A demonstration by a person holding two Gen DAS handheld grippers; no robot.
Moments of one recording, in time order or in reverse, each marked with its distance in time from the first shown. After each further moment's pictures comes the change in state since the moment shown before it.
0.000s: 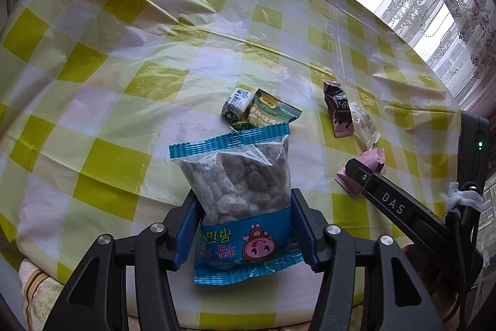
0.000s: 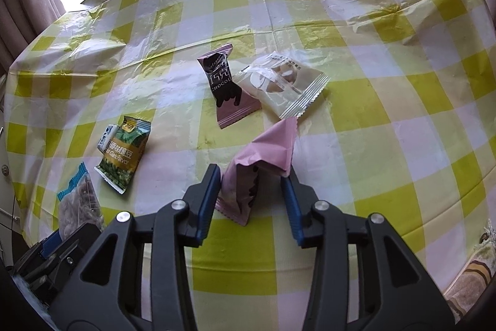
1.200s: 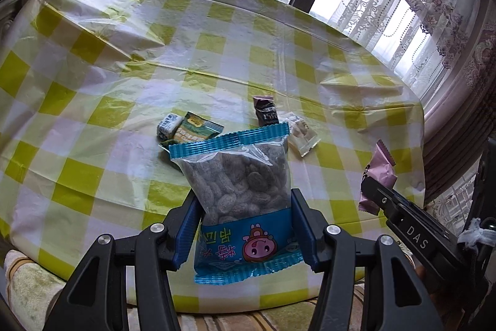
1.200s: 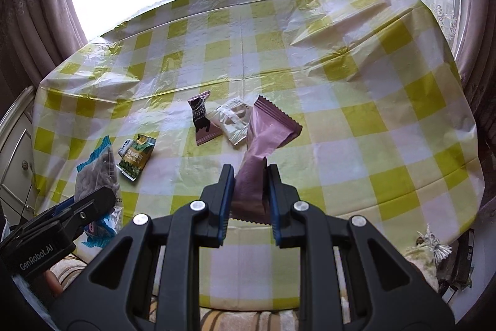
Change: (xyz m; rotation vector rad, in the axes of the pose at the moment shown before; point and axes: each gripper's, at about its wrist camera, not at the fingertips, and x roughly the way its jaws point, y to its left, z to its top) left arm -0.039 -0.066 -0.012 0.094 -0.100 -0.102; right arm -0.095 -0.065 -0.013 -0.010 -0.164 0.044
